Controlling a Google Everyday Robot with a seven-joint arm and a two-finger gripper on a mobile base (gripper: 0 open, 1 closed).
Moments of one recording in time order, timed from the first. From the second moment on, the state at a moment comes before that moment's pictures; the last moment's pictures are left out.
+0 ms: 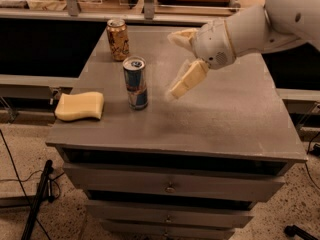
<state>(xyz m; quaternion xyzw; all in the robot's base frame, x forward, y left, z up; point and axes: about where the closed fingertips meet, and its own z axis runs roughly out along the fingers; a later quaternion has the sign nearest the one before) 0.557 -0.026 0.938 -0.63 0.60 0.27 0.42</state>
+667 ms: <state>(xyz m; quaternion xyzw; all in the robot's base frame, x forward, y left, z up) 0.536 0.011 0.960 -0.57 0.50 0.39 0.52</state>
